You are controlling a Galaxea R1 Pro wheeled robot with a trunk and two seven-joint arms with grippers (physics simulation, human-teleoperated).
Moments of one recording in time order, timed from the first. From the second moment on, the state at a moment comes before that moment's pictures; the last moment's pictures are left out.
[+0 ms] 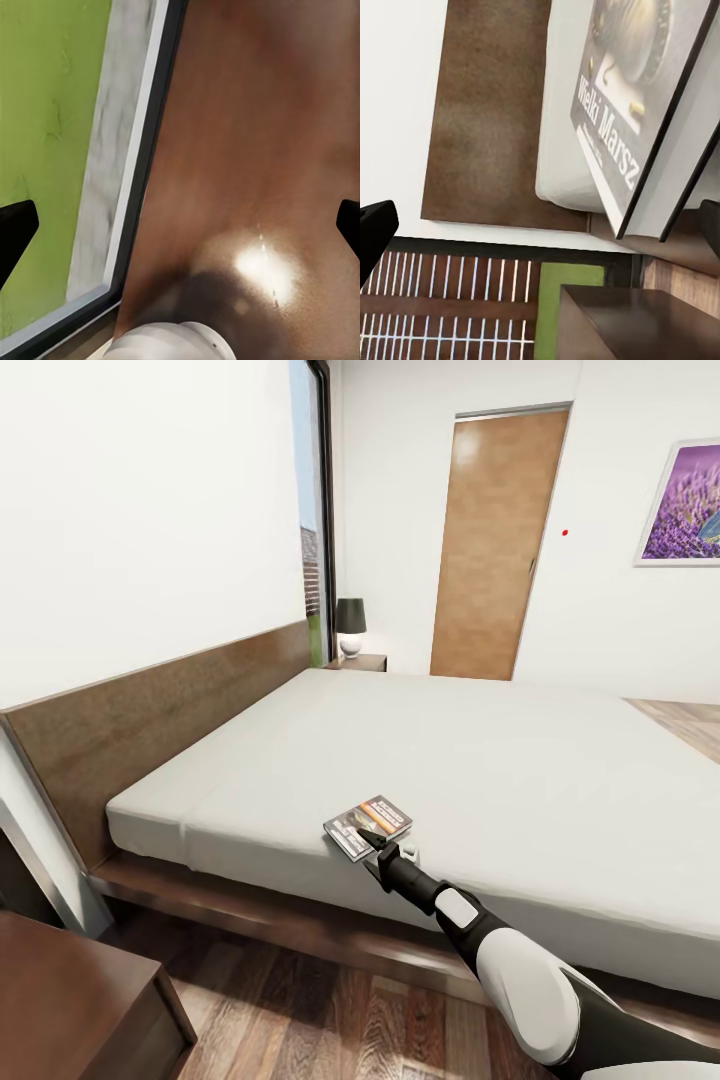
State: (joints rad) left arm -0.14 1.73 -0.47 -1.57 1.43 0.88 0.27; right arm -0.89 0.17 -0.56 -0.13 -0.36 0.41 0.76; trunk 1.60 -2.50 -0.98
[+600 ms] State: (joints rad) left arm -0.14 1.73 -0.47 -1.57 1.43 0.88 0.28; right arm -0.89 0.17 -0.56 -0.13 -0.36 0.41 0.76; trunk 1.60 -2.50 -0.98
